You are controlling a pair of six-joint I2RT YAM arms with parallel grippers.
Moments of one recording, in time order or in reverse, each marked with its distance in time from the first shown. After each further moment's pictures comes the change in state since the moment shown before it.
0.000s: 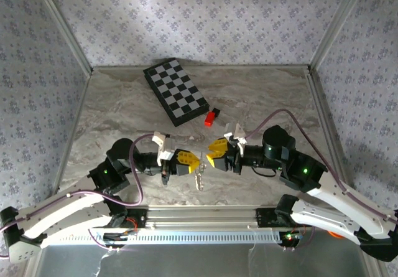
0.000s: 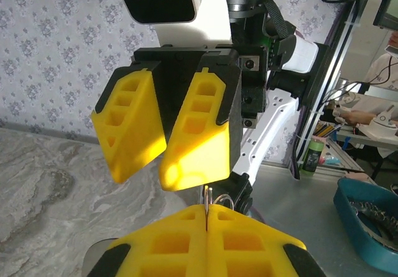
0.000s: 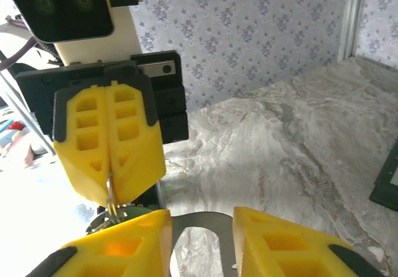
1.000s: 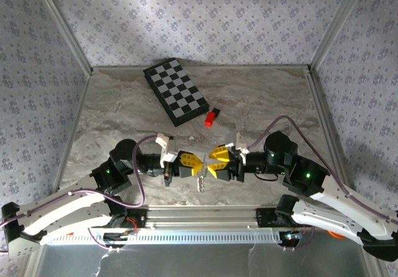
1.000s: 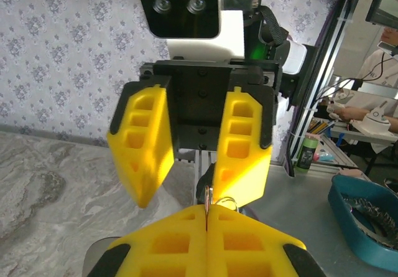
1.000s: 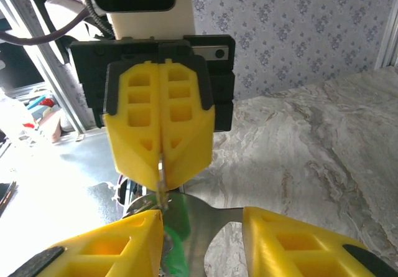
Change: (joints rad) left arm -0.041 0.025 0.014 0.004 -0.024 0.011; right arm 0.049 -0.058 -0.050 0.000 -0.042 -0.053
